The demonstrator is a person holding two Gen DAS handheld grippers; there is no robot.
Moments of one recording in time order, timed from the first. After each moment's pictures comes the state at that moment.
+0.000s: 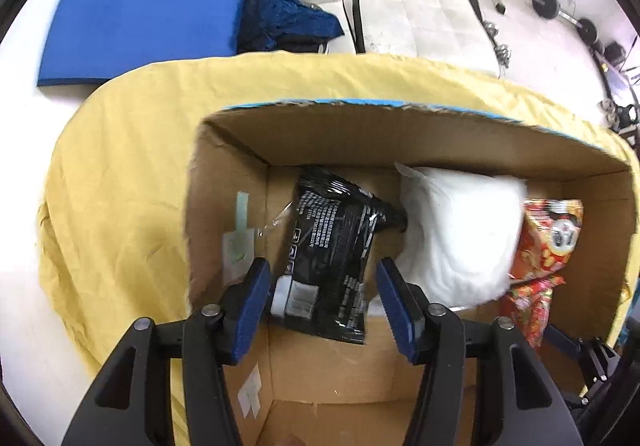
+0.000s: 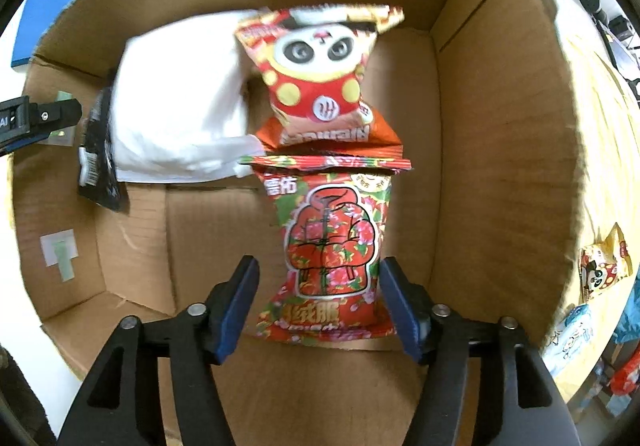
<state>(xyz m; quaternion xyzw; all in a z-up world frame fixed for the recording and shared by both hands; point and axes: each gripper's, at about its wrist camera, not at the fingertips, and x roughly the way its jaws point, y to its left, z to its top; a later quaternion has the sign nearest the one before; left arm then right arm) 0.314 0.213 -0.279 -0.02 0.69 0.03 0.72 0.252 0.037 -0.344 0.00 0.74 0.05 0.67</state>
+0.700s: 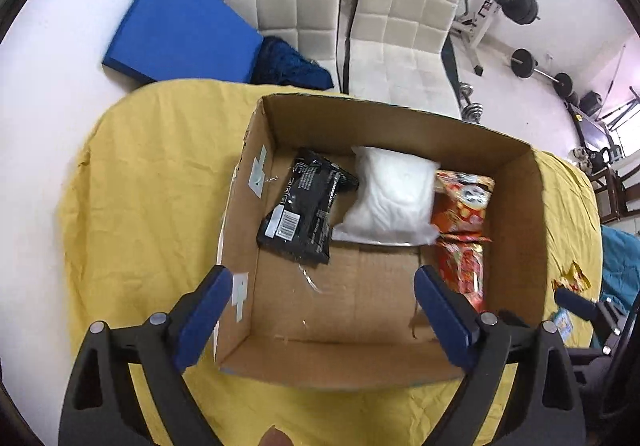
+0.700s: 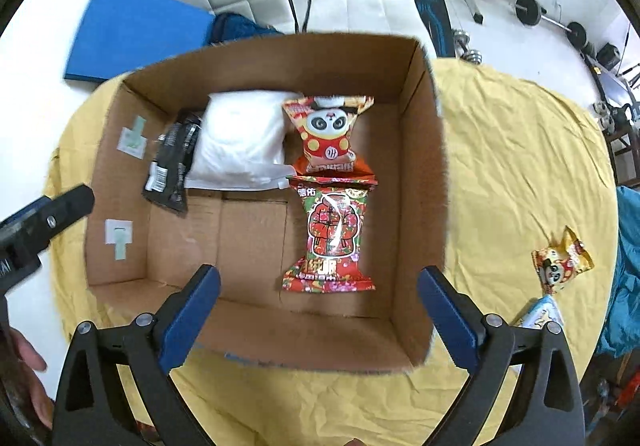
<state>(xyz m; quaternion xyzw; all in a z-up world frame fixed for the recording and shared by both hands) 0.204 0.203 -0.192 -0.06 0.60 0.03 0.80 0.206 0.018 -0.230 0.00 0.65 0.07 0.75</state>
